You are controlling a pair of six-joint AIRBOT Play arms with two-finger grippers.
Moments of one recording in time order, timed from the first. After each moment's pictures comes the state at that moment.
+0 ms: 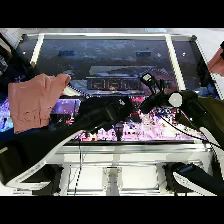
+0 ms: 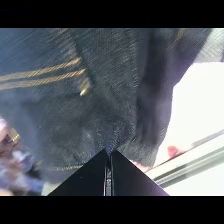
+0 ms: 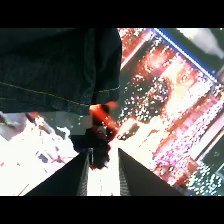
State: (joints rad) left arm -0.94 -1.49 1.27 1.94 -1.42 -1.70; right arm 0.31 -1.09 0.94 -1.37 0.92 1.09
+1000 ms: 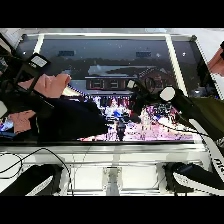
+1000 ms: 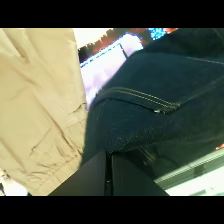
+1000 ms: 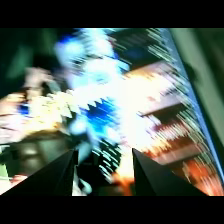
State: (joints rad) left arm -0.51 -0.81 1.27 1.89 -1.52 -1.39; right arm 0.38 -1.23 1.00 -0.96 0.92 0.34
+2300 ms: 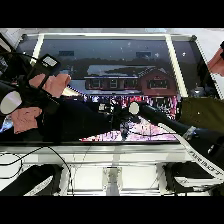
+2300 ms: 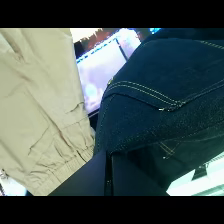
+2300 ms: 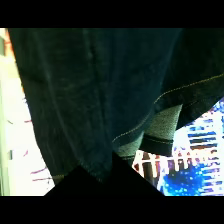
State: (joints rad) left arm -0.50 -0.88 1.27 1.91 -1.50 -1.39; right arm 0.67 -1.48 1.01 -0.95 0.73 0.40
